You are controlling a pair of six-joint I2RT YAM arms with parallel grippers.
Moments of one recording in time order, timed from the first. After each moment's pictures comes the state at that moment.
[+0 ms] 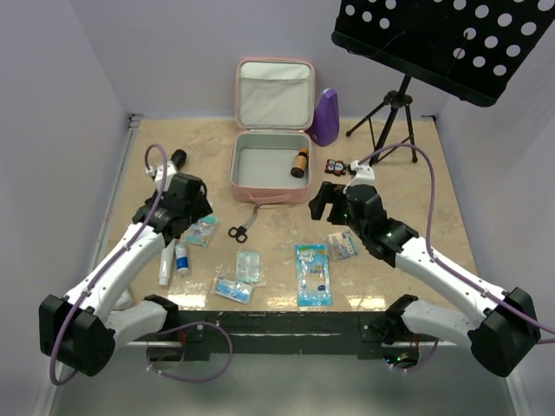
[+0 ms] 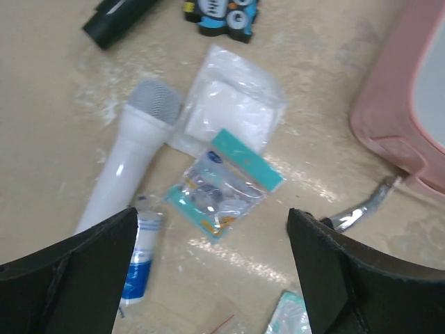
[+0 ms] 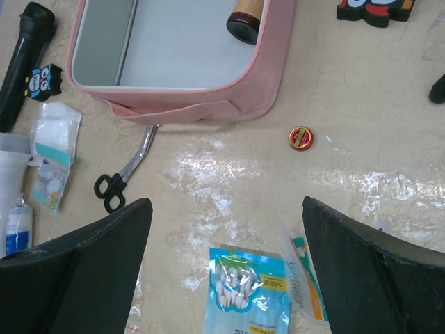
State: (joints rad) left arm -0.40 1.11 0.88 -0.67 -0.52 -0.73; right arm 0.64 1.06 0.74 -0.16 0.26 0.58
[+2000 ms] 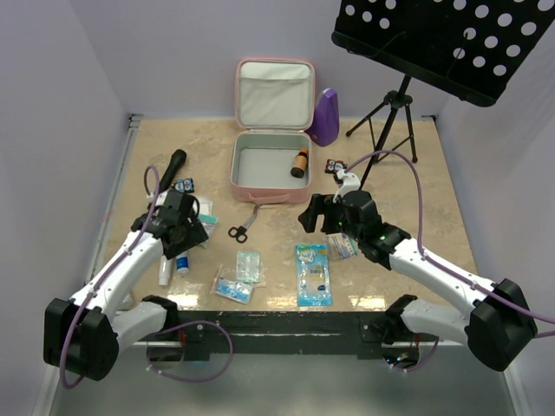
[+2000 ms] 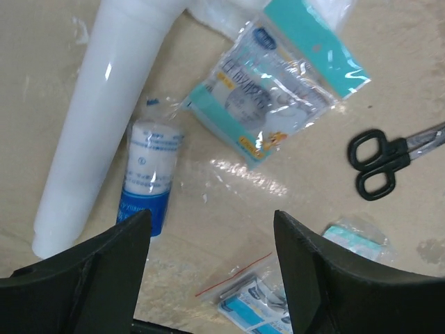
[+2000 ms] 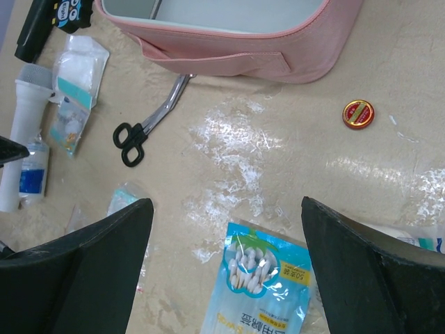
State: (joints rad) left arm -0.27 1.07 0.75 -0.79 -0.25 -0.75; right arm 0.65 1.09 0.65 -0.04 0.05 0.53
